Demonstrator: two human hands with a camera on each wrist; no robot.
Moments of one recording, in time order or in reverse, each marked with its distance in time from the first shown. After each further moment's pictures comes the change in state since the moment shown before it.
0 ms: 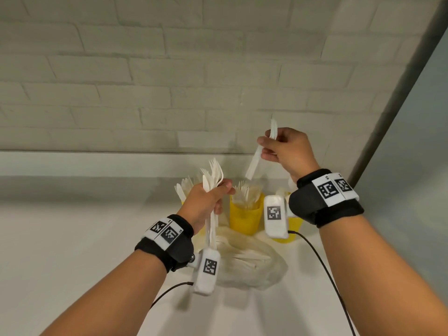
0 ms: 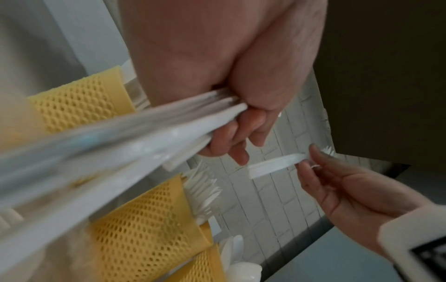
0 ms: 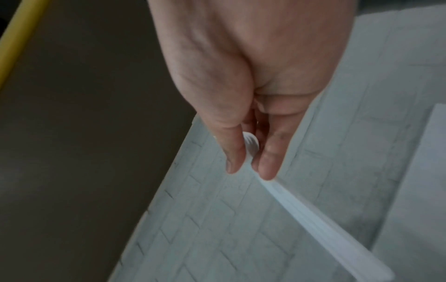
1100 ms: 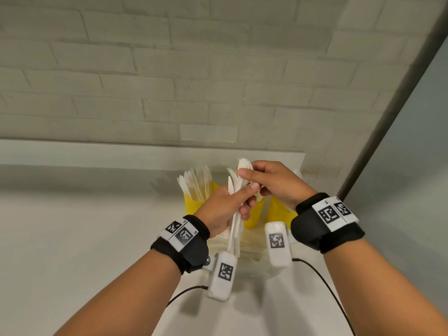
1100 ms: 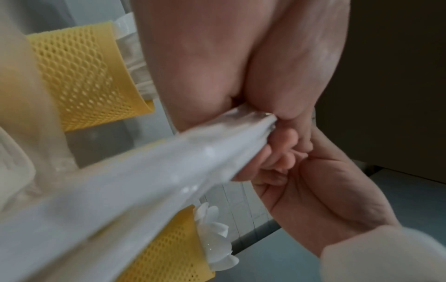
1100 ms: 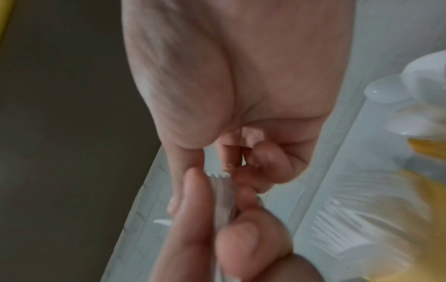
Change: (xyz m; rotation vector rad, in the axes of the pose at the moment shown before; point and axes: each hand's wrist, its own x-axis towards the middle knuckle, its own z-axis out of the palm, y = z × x) left_hand -0.028 0.002 0.033 -0.092 -0.315 -0.007; right_hand -0.051 0.025 0.011 -0.277 -0.483 0.110
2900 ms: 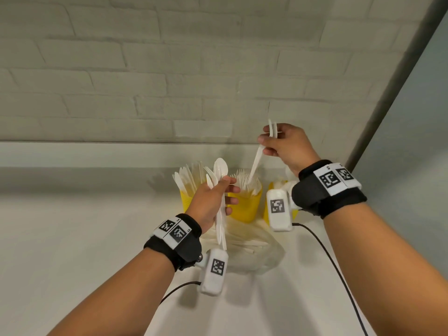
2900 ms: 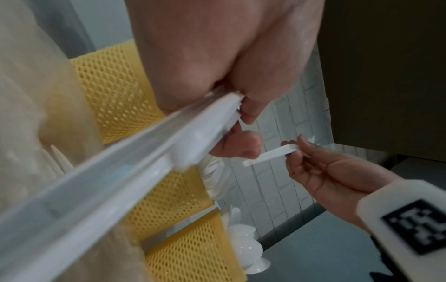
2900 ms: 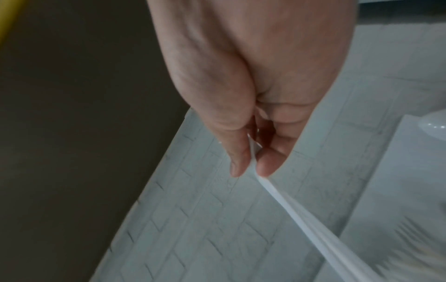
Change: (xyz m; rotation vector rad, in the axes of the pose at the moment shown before) left_hand 0.006 -0.014 -0.018 -0.071 0.302 -0.089; right_hand 0.030 -0.010 -0.038 0.231 0.450 -0.060
